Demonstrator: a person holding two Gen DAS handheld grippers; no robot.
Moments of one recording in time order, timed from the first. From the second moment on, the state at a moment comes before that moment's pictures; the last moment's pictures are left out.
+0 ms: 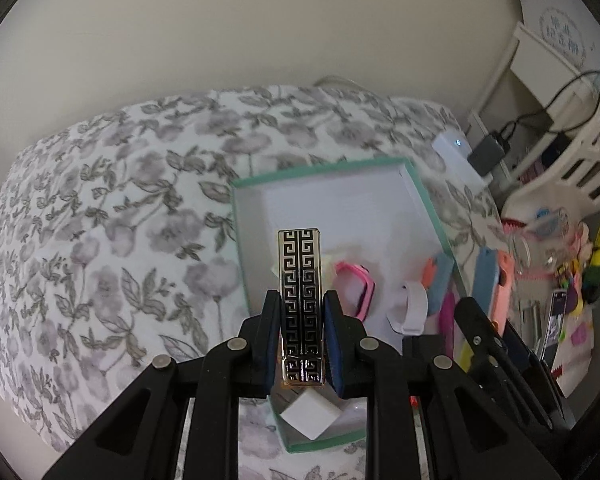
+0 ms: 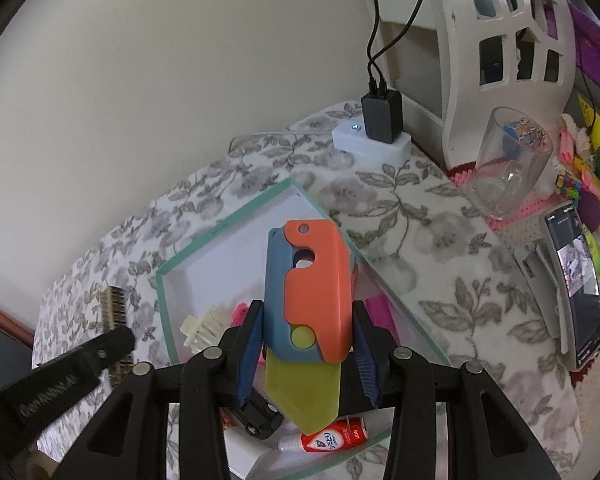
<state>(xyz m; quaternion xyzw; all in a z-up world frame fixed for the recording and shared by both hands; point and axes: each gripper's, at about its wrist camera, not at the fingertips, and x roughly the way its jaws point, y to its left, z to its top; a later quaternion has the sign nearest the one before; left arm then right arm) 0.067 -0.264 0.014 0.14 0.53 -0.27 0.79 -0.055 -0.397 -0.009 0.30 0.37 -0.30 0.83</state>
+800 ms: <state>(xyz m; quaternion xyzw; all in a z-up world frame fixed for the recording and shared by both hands) 0.063 -0.273 -0.041 0.15 0.59 -0.27 0.75 -0.041 -0.392 -0.059 0.30 0.46 -0.28 0.78</state>
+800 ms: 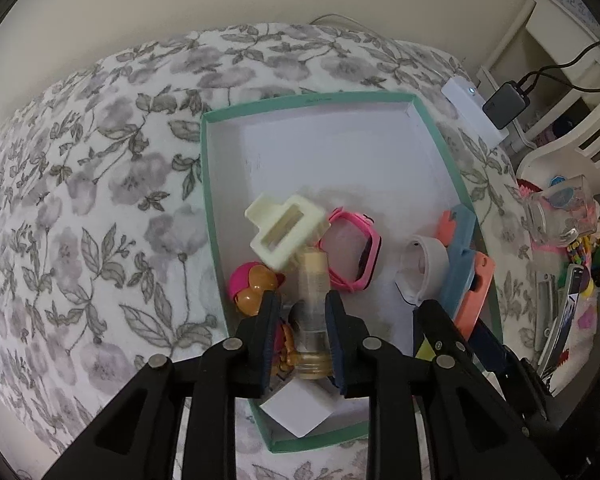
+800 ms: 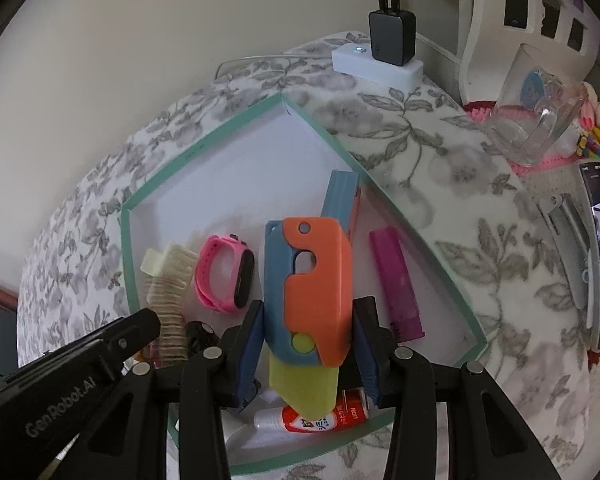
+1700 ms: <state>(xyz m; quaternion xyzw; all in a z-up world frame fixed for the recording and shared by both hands) 0.053 -0.165 -0.059 0.19 0.55 -0.16 0.80 -0.059 -0.342 -0.061 0.25 0.48 -0.26 0.80</state>
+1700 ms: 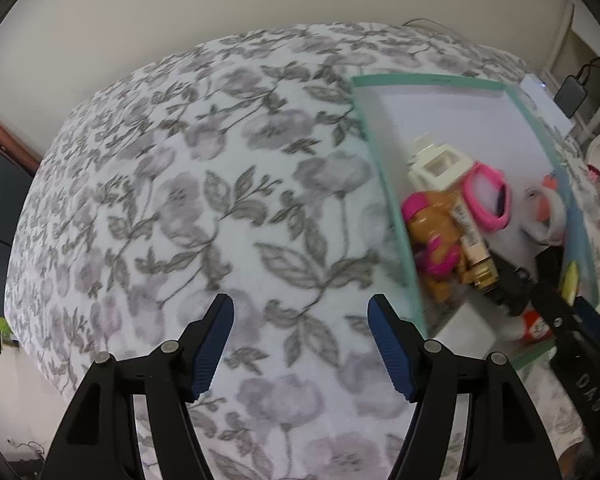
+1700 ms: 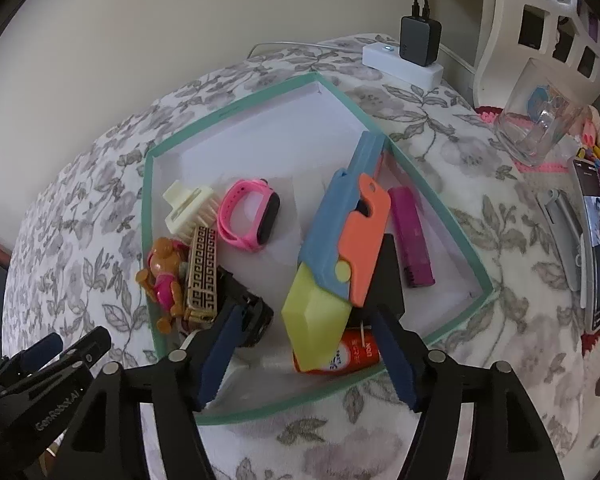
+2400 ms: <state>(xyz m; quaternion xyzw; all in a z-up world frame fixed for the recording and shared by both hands) 0.054 -0.111 -0.048 0.17 0.52 -0.11 0.83 -0.062 -0.305 -0.041 0.19 0.45 -0.24 0.84</state>
